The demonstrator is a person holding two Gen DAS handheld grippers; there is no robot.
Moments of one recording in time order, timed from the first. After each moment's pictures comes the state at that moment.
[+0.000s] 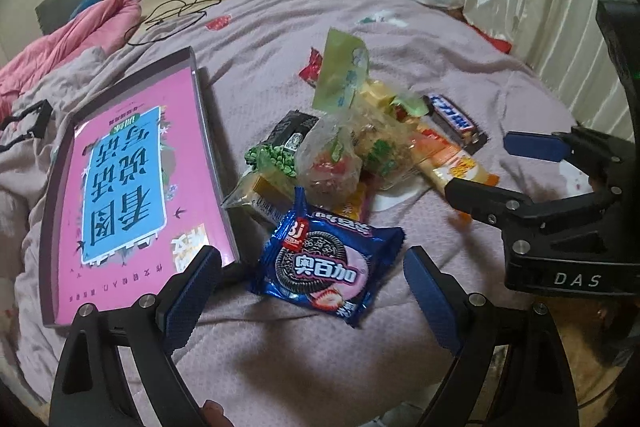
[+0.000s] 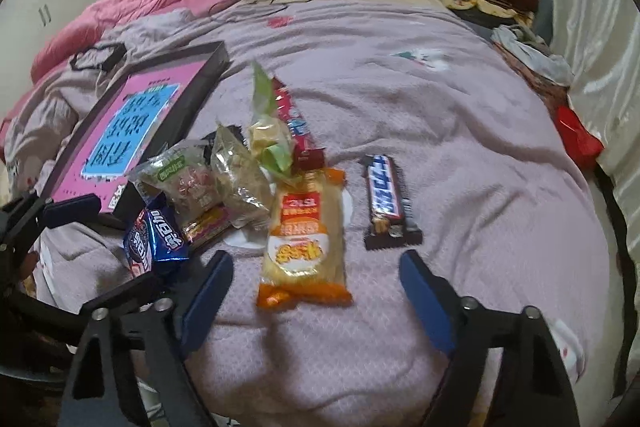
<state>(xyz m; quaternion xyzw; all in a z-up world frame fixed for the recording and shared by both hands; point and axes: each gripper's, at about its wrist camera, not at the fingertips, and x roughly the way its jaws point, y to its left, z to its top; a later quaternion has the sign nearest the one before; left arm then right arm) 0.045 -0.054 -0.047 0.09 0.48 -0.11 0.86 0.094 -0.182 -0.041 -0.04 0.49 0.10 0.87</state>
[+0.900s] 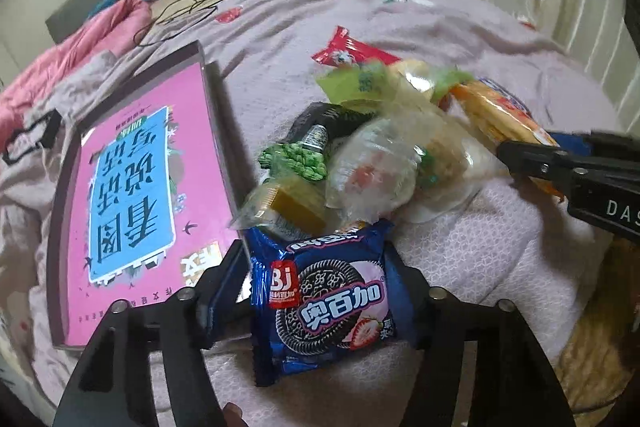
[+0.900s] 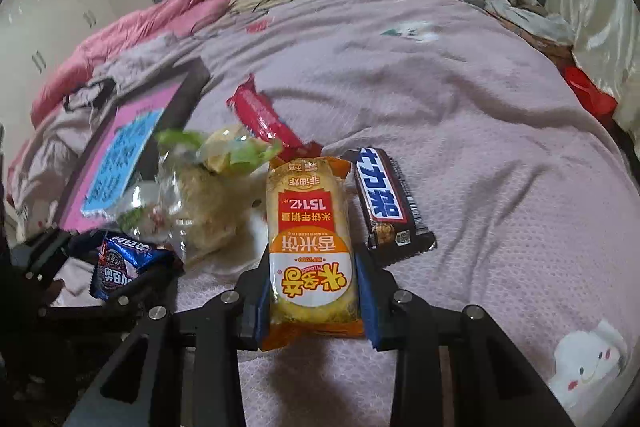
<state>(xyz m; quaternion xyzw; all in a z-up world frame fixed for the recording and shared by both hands) 0.069 -0.053 -0.069 0.12 0.48 -0.07 0.86 0.112 -0.216 -0.063 0.07 0.48 0.10 0.87</state>
